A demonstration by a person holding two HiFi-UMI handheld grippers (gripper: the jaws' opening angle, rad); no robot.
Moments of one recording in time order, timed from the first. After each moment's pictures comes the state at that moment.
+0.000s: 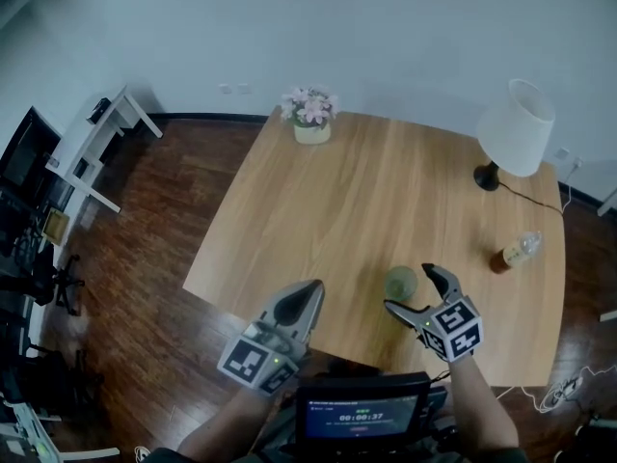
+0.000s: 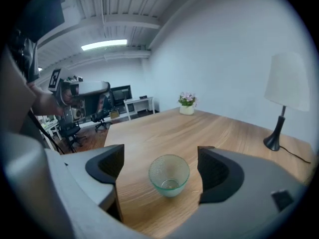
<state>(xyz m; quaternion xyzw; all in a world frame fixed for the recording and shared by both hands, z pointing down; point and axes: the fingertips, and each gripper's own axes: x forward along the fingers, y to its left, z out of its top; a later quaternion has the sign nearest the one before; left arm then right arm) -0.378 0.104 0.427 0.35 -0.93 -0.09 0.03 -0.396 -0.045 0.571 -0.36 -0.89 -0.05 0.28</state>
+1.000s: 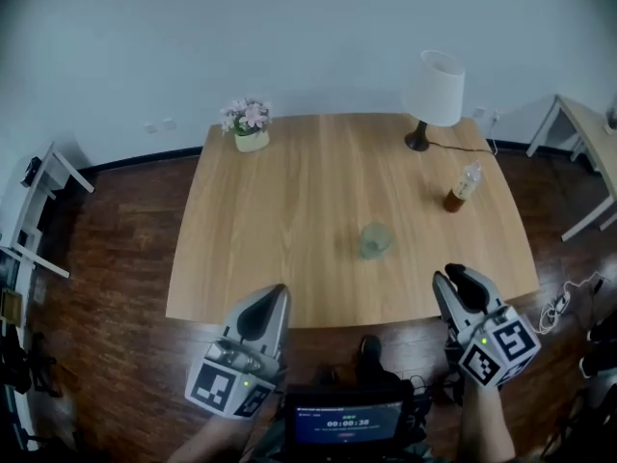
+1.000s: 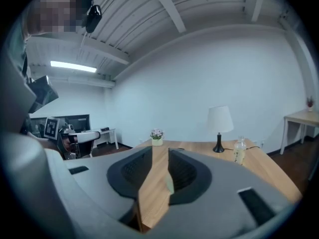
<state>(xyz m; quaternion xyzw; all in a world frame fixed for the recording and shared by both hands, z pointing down) -0.302 0.184 0.373 0.44 -0.89 -0.11 -0.02 -0.242 -0.053 0.400 -0.10 -0.99 0.05 0.13</state>
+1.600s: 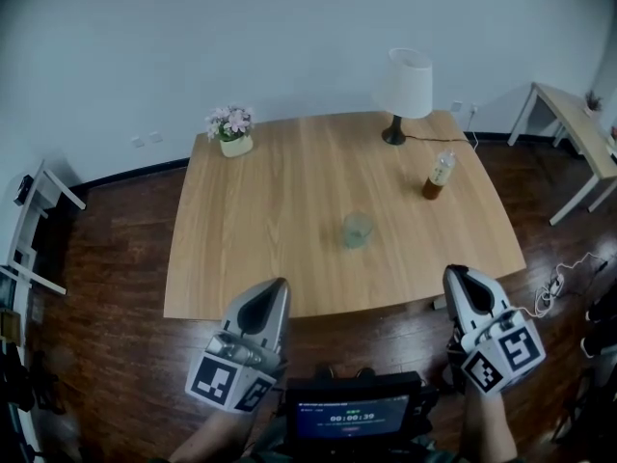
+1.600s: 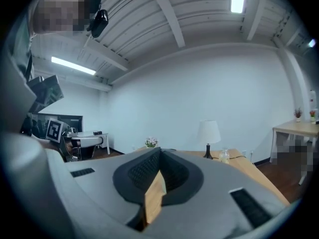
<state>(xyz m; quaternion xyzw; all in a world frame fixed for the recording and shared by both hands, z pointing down) -0.261 0.168 0.354 0.47 -0.87 -0.10 -0.02 -0.171 -0.054 0.357 -0.05 -0.99 0.02 0.09</state>
